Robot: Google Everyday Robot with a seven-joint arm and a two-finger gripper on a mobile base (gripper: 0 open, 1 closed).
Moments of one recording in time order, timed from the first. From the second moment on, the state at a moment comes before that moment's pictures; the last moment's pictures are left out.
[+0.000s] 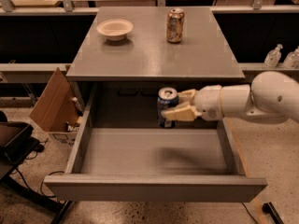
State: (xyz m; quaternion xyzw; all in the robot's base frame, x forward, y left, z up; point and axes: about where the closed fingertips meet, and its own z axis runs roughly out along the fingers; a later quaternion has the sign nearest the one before) arm 0.559 -0.077 0.790 -0.47 0.70 0.31 0.45
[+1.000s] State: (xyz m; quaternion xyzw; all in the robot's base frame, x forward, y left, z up) arm 0.696 -0.115 0.994 -0.33 0.77 0.08 0.54
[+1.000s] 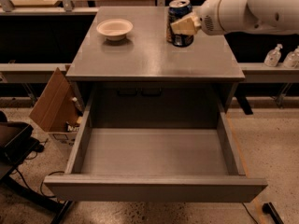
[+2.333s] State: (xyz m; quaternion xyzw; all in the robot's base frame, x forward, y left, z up) arm 0.705 -0.233 0.870 -0.13 0.83 0.09 0.54
